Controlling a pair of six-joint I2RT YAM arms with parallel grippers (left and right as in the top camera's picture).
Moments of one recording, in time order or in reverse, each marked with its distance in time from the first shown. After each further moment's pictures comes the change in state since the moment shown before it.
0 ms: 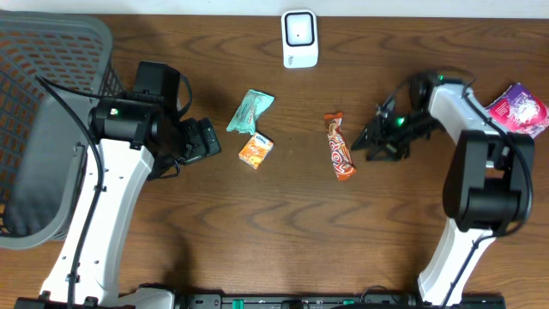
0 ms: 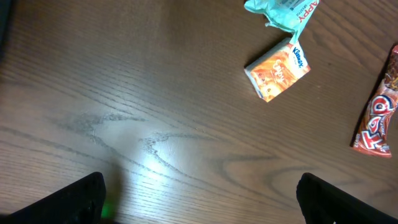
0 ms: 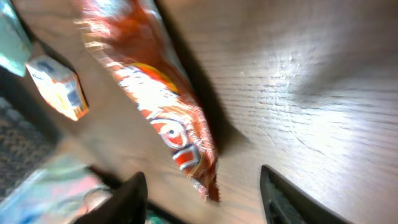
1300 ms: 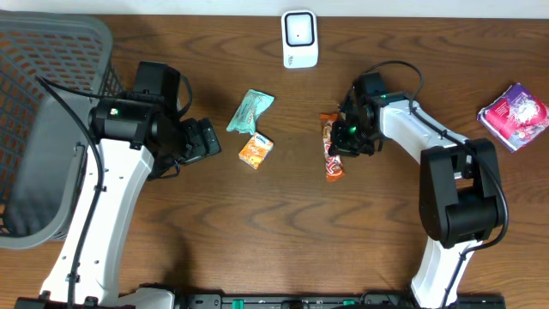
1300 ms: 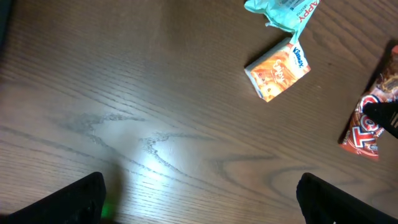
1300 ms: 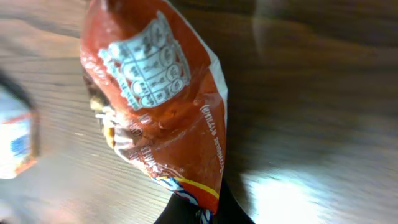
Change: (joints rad) left arm 0.000 0.000 0.000 0.000 0.000 0.000; right arm 0.264 -0.058 -0.193 0.446 0.200 0.180
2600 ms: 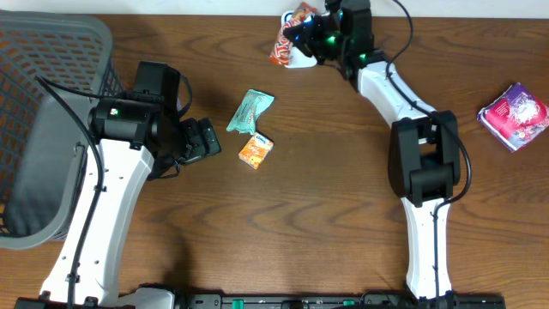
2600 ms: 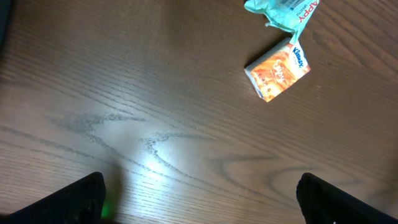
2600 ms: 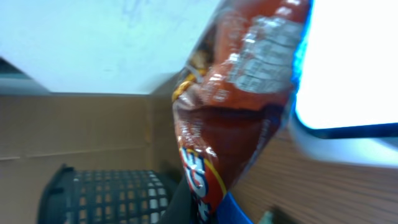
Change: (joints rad) left arm 0.000 0.000 0.000 0.000 0.000 0.000; right arm 0.009 0.372 0.627 0.727 -0.264 0.723
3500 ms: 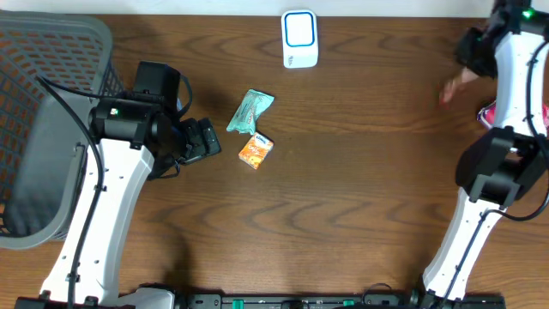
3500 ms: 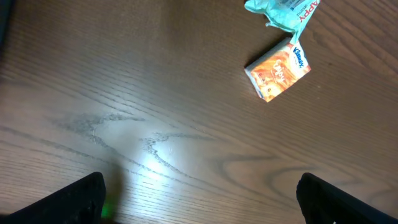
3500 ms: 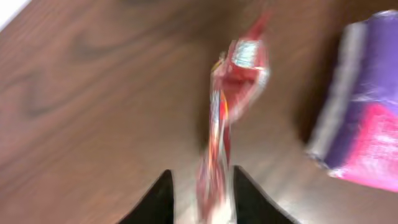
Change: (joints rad) left arm 0.000 0.001 0.000 0.000 0.000 0.000; right arm -0.492 0.000 0.480 -1.195 0.748 -0.634
